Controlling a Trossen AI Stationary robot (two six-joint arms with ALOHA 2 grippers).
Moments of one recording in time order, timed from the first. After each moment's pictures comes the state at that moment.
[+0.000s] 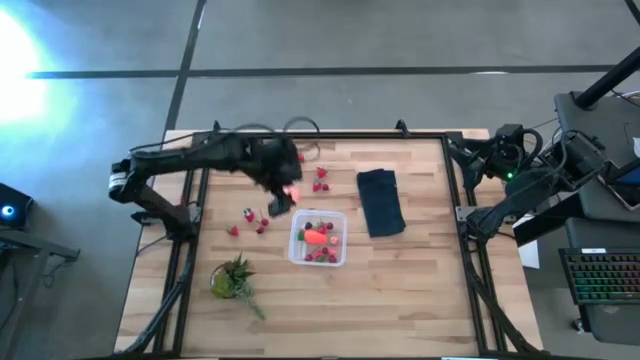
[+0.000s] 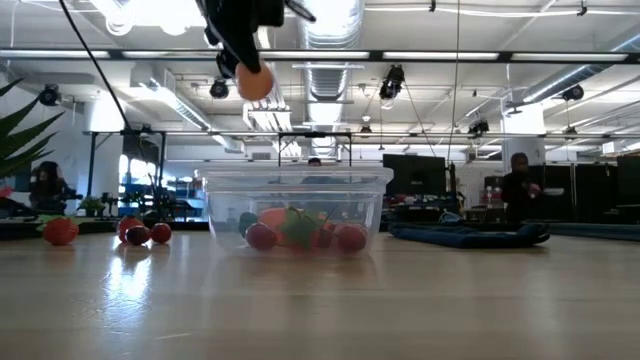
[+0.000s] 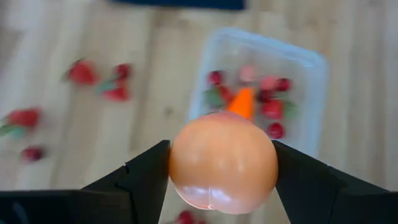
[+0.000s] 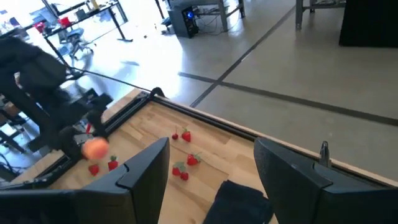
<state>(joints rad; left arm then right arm) 0.20 1.48 1.47 -1.03 0.13 -0.01 0.56 0.96 1.60 -1.57 1.12 1.19</state>
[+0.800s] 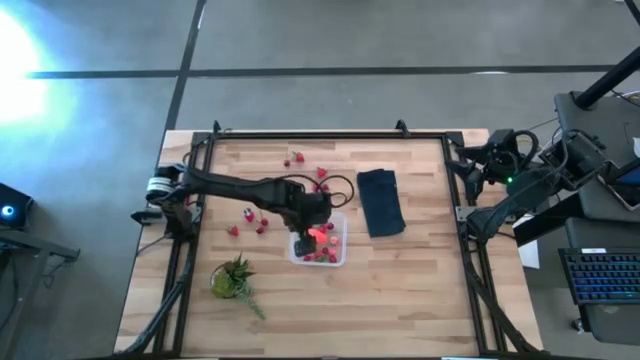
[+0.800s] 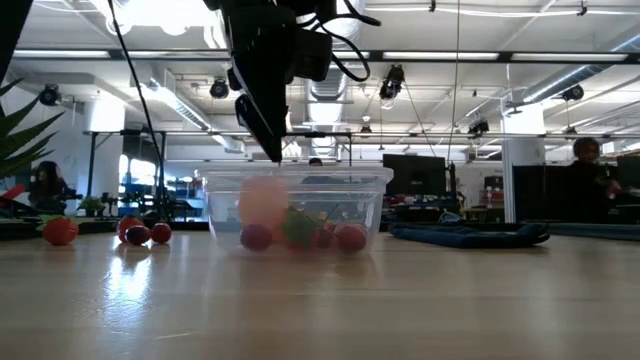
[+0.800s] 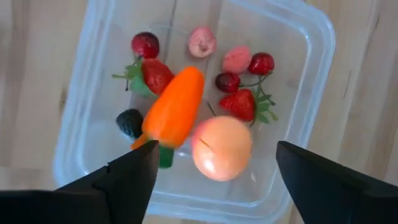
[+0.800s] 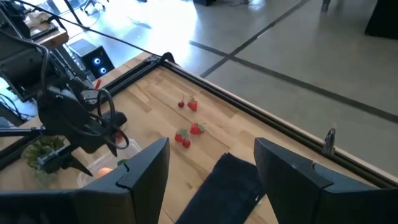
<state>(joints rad) -0.02 1.78 1.46 -0.90 0.12 -0.26 0.56 0.96 1.60 -1.57 0.97 1.07</state>
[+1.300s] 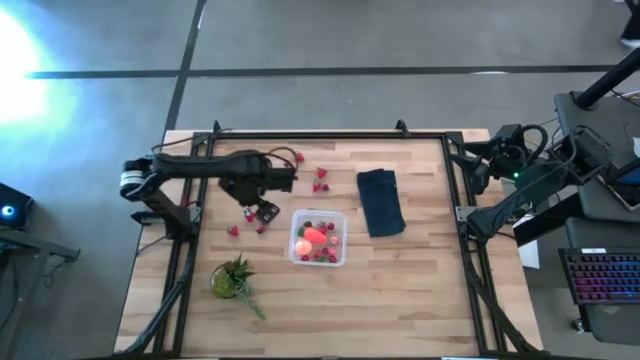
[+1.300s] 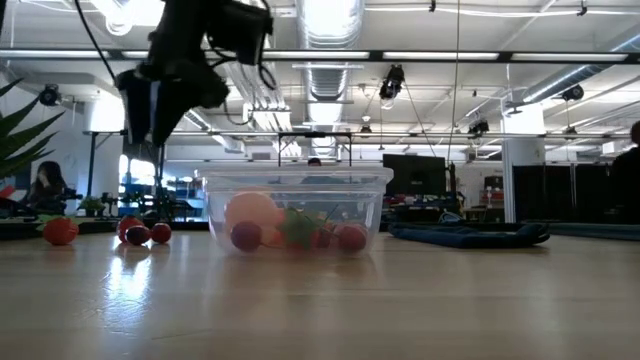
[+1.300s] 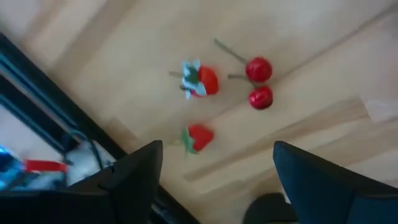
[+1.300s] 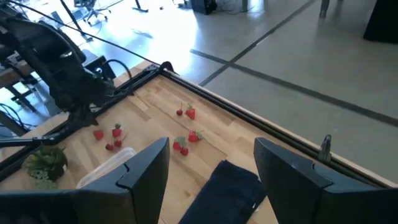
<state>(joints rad) 0.18 1.56 1.30 -1.46 -0.02 -0.75 0.56 0.92 1.60 -1.57 1.00 1.05</state>
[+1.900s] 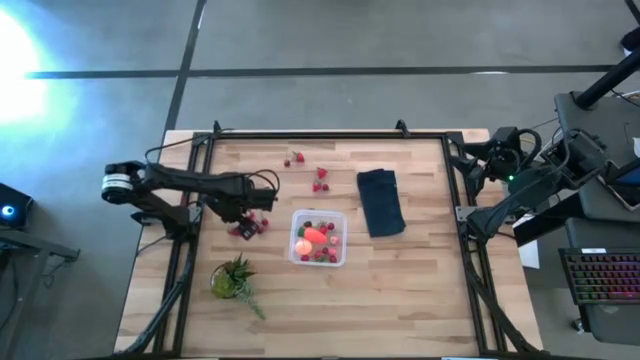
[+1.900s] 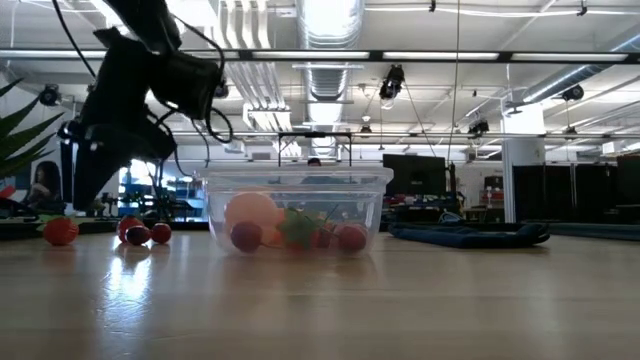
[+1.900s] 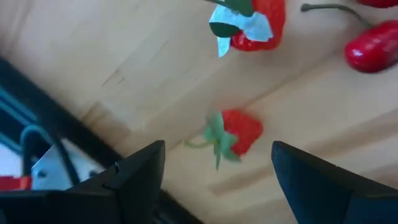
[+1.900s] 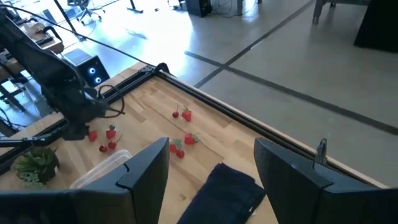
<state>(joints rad) 0.15 1.43 0.83 -1.20 0.01 -0.73 0.56 0.94 1.60 -1.57 1.02 1.06</state>
